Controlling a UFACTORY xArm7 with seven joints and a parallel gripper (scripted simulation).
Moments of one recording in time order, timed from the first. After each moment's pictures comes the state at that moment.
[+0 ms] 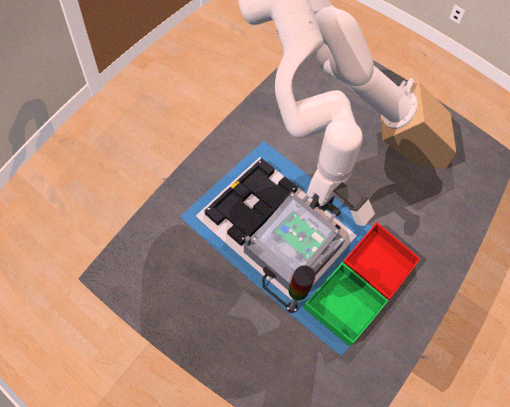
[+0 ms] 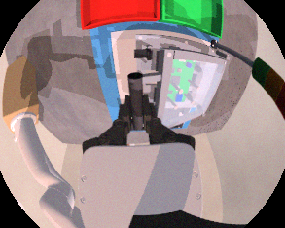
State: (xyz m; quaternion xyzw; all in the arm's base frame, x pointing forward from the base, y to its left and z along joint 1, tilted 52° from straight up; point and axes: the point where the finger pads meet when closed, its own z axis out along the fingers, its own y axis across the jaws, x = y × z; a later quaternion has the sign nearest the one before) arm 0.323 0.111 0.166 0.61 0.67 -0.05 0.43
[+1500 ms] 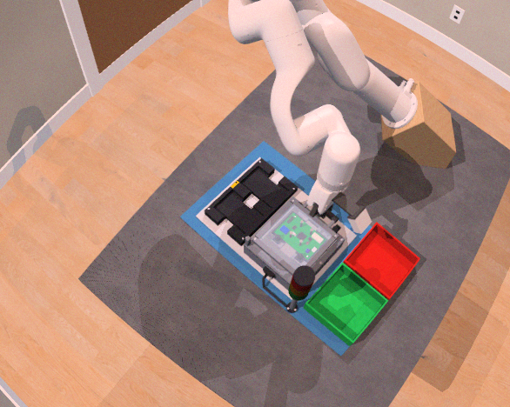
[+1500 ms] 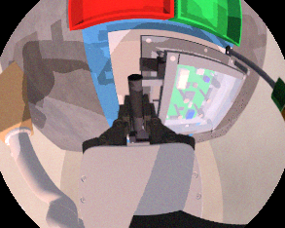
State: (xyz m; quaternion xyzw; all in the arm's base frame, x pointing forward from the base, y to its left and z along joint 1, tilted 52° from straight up) arm 0.344 0.078 0.128 0.61 0.67 -0.05 0.43
